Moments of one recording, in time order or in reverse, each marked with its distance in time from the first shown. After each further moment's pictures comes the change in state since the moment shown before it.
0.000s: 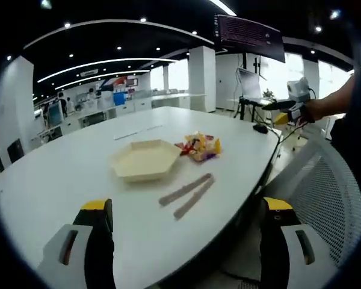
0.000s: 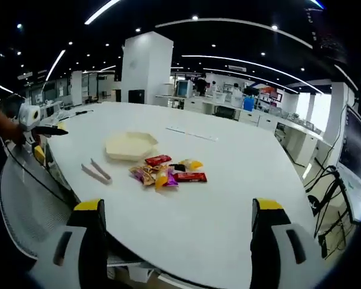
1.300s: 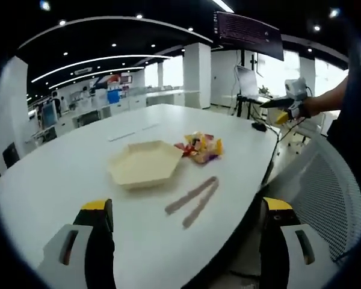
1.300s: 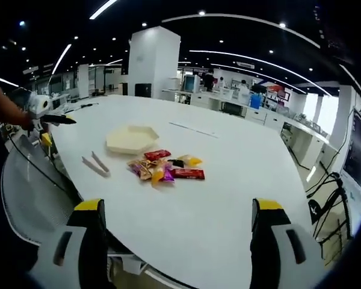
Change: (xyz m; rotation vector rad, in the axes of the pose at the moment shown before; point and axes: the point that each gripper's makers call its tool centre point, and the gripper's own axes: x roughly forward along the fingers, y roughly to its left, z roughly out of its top) left arm 0.023 0.014 0.021 0.050 0.033 -0.087; right arm 0.005 -0.016 -0.002 -0.070 0.055 0.071
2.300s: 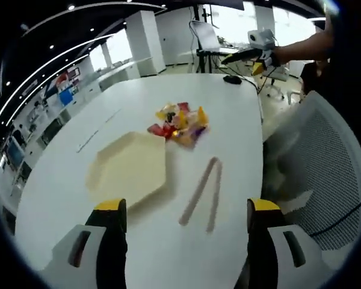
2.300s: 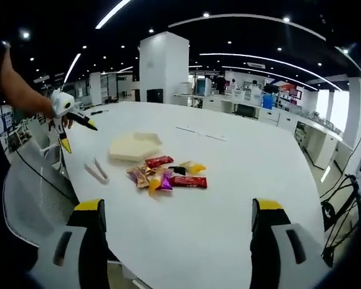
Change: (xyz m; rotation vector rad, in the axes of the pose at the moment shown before) left arm 0.062 0.017 -0.015 0.319 0.343 -0.256; right arm 0.026 -0.018 0.009 0.037 -0.049 0.077
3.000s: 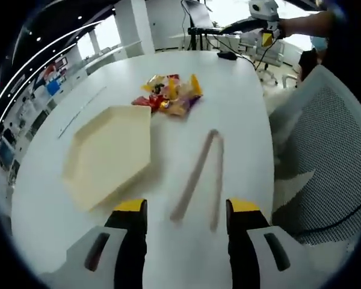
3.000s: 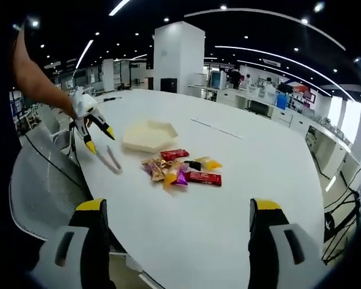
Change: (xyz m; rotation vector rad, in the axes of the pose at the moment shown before) left arm 0.046 -0.008 -0.029 0.003 0.100 -0.043; right arm 0.008 0.018 -0.003 -0.074 0.070 0.109
